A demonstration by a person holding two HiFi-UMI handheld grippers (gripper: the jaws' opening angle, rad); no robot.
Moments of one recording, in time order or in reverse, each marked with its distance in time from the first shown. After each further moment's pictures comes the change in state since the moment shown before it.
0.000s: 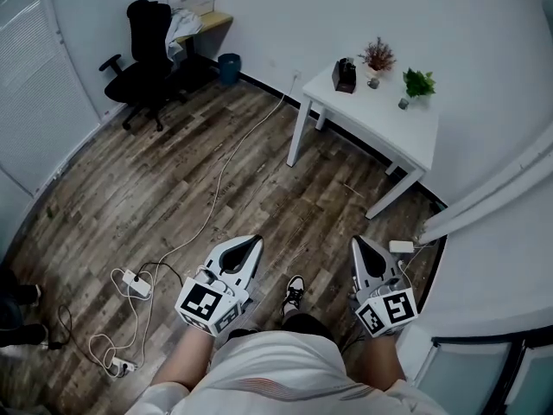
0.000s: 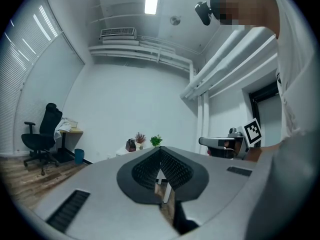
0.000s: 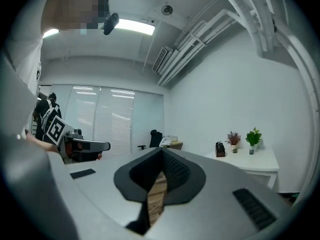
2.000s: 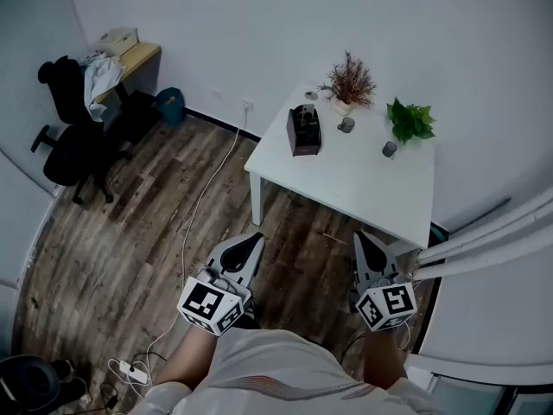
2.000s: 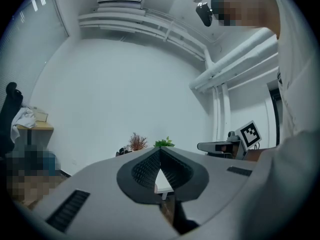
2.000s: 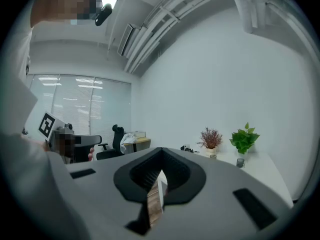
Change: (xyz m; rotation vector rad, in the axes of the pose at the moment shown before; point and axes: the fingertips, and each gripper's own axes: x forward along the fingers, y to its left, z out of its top) left arm 0.512 0.213 0.029 -0.015 0.049 -0.155; right arm 0.339 -0.416 -0.002 0.071 0.090 -0.250
